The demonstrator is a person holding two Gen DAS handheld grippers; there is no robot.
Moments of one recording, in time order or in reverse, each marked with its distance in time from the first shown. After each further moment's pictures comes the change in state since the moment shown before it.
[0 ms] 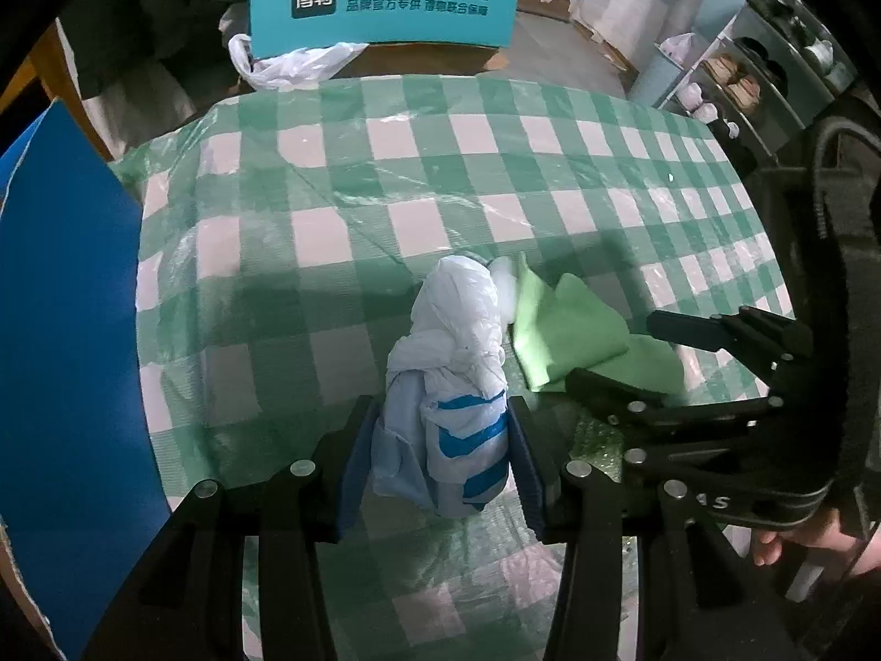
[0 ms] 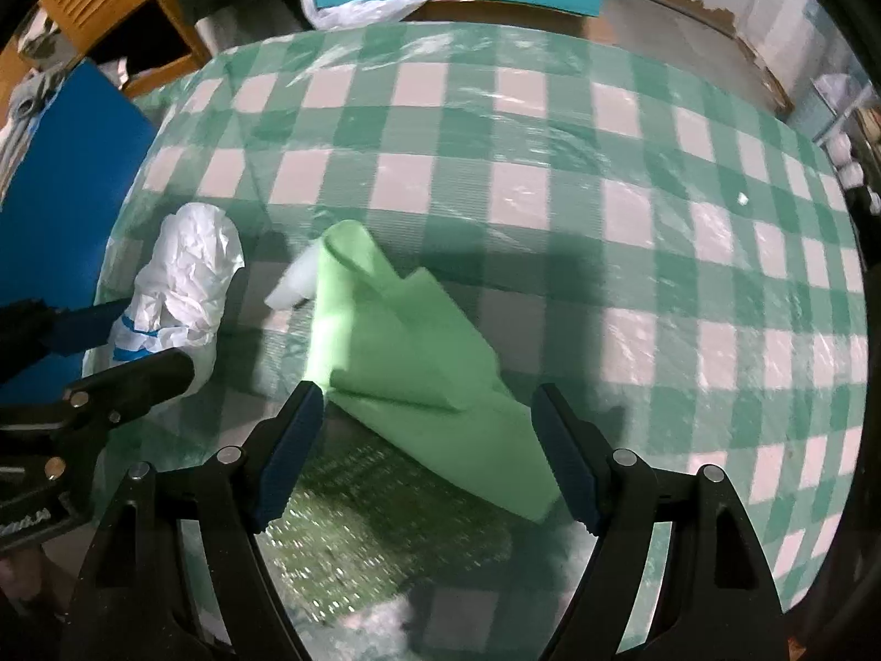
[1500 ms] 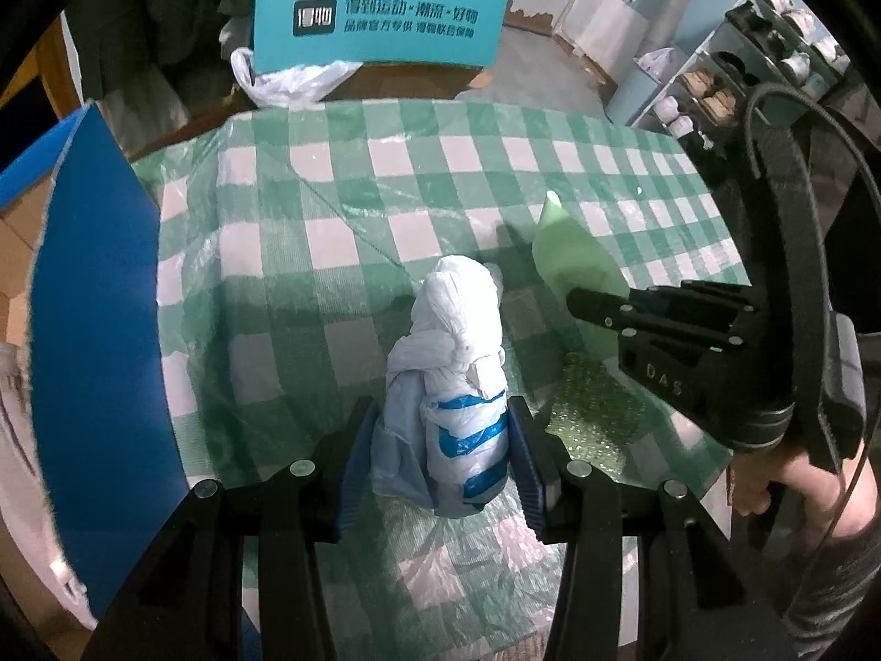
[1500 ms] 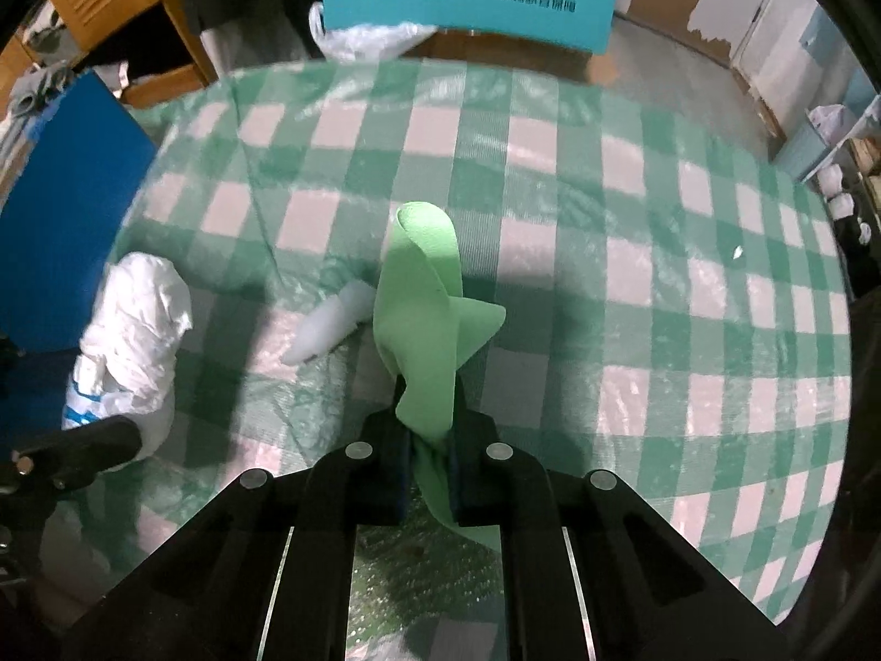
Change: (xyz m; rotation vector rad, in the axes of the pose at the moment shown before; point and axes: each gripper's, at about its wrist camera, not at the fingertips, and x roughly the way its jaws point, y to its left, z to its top) left arm -0.036 0.007 -0.012 0.013 -0.041 -0.063; right arm -0.015 0.015 0.018 -0.025 -0.078 -0.044
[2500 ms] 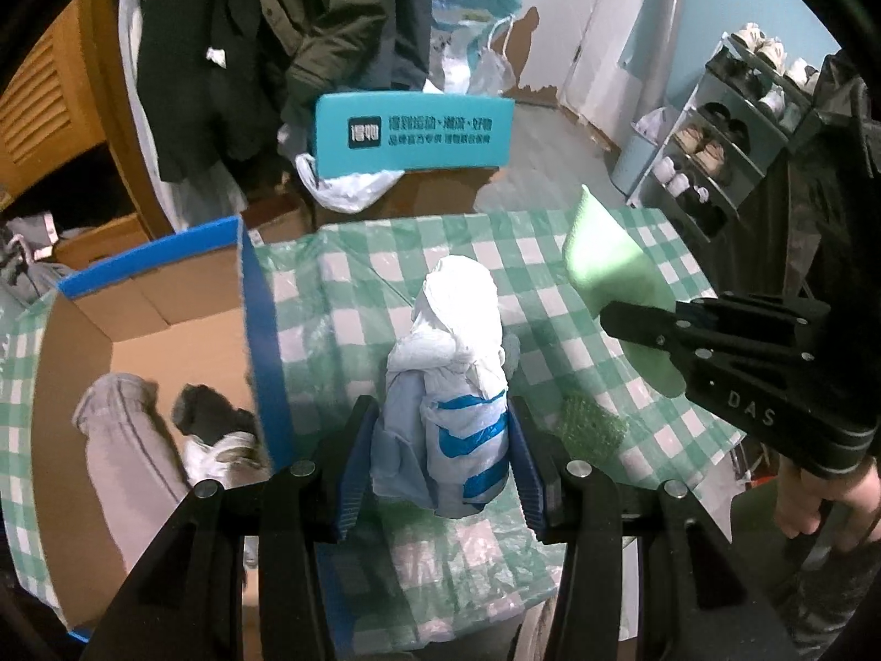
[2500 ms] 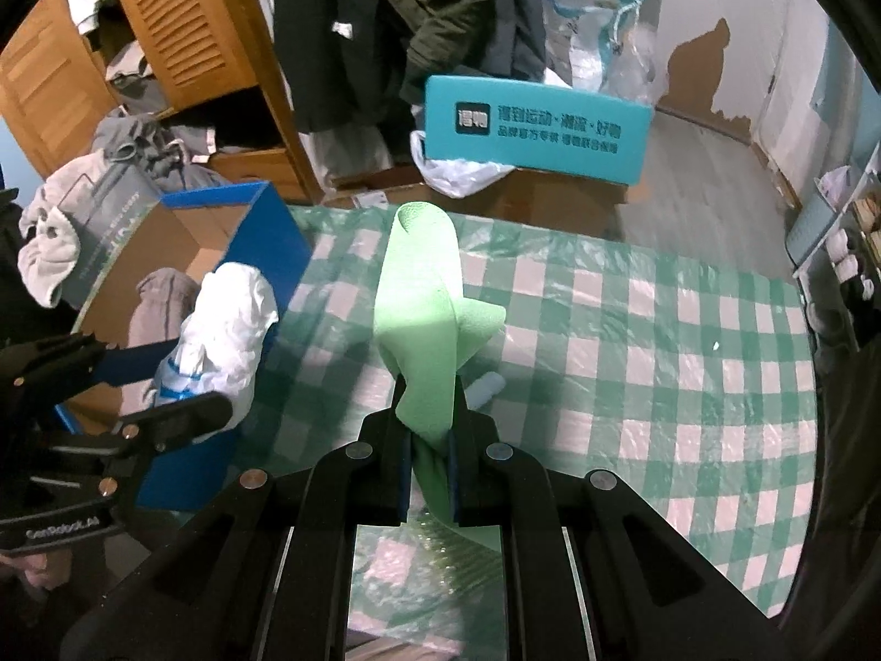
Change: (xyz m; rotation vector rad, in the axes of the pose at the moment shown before) left arm -0.109 0.015 -0.011 0.026 -0.210 0.084; right arm -0.119 0.060 0.004 -0.054 -0.220 0.113
